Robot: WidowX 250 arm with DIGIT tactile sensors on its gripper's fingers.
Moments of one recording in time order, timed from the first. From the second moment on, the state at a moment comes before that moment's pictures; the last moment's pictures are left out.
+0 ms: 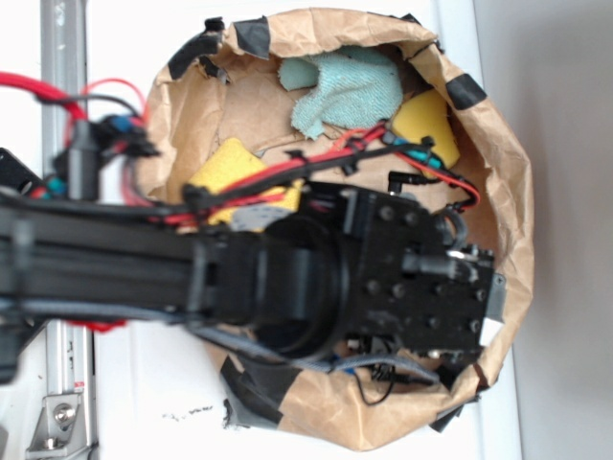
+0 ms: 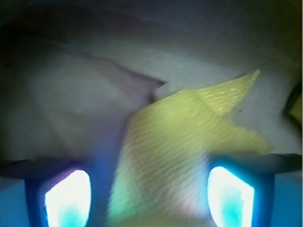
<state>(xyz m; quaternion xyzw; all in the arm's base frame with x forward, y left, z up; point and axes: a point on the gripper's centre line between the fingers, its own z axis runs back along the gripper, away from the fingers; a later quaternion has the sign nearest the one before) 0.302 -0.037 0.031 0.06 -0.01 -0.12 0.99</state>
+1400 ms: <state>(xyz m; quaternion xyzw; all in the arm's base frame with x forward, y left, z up) 0.227 0.032 0.159 0.01 -0.07 -0.14 0.99</state>
